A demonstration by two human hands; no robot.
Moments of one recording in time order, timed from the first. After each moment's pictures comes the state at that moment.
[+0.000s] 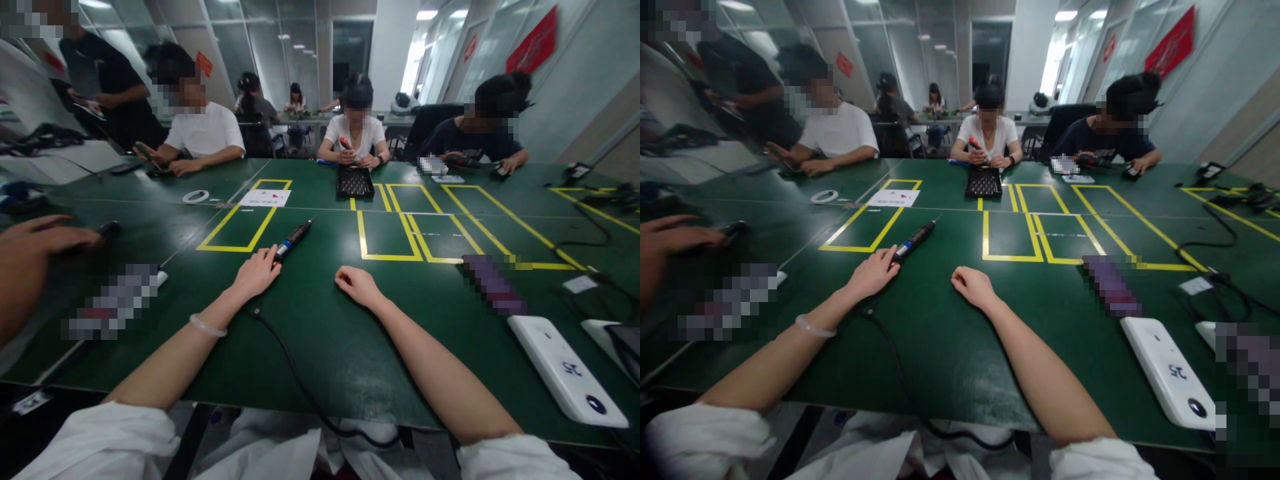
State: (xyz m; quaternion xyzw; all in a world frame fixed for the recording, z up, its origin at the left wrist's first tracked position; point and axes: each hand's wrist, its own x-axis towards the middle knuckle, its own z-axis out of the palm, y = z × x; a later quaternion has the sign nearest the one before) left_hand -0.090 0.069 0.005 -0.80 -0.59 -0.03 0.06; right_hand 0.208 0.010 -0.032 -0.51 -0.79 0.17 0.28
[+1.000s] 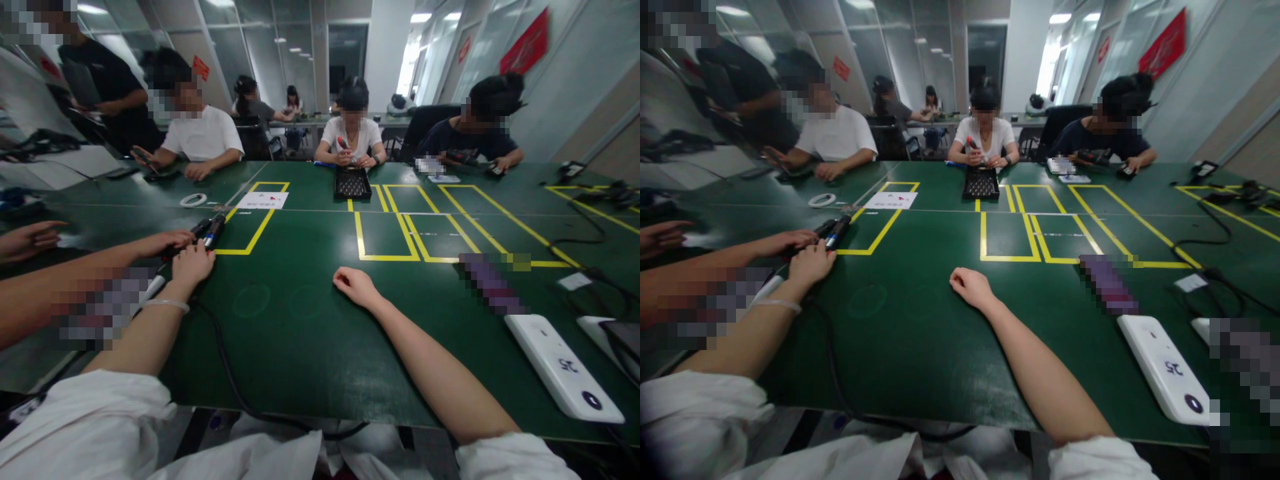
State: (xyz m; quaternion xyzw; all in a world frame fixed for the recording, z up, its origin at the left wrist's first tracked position) left_hand -0.243 0.135 0.005 -0.65 -0.75 0.02 0.12; right_hand 0.208 0.010 -0.030 -0.52 -0.78 0.19 0.29
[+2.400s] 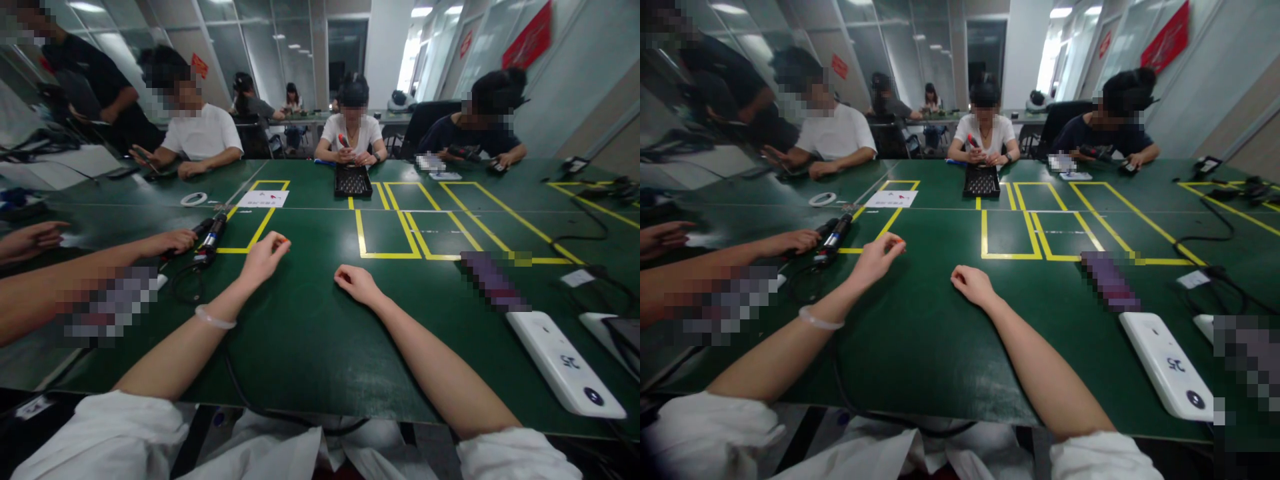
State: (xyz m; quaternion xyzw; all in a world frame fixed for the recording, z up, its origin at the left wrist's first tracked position) left_hand -0.059 0.067 0.050 -0.79 -0.53 -0.29 -0.13; right_hand 0.209 0.011 -0.031 -0.52 -0.78 0.20 0.30
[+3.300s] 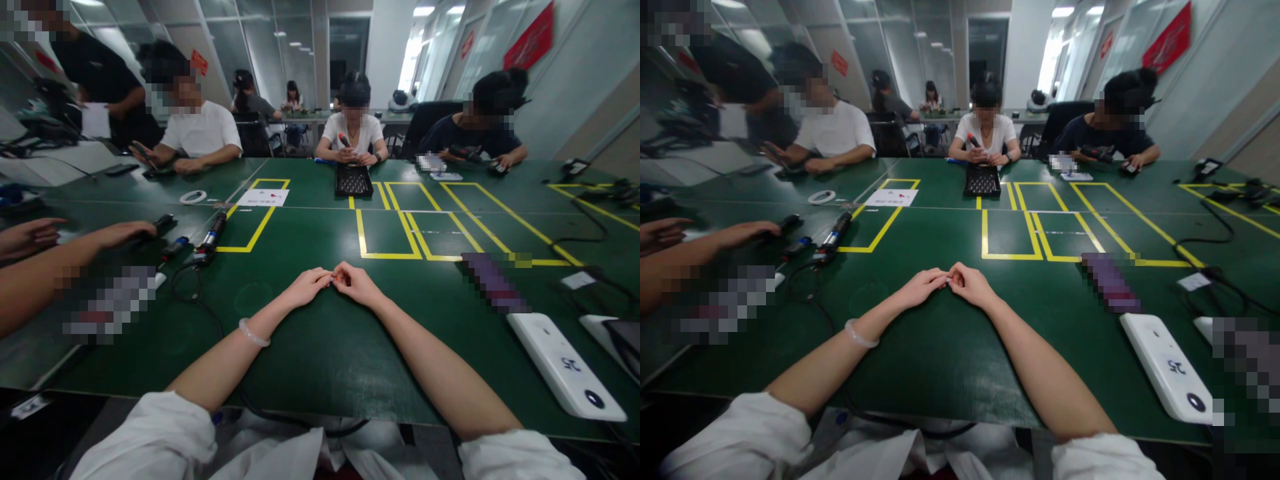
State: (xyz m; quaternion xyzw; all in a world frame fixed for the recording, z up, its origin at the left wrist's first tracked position) left_hand 0.011 0.036 -0.005 -0.85 -0.36 -0.19 -0.33; right_hand 0.204 0.004 -0.024 -0.44 -0.77 0.30 0.36
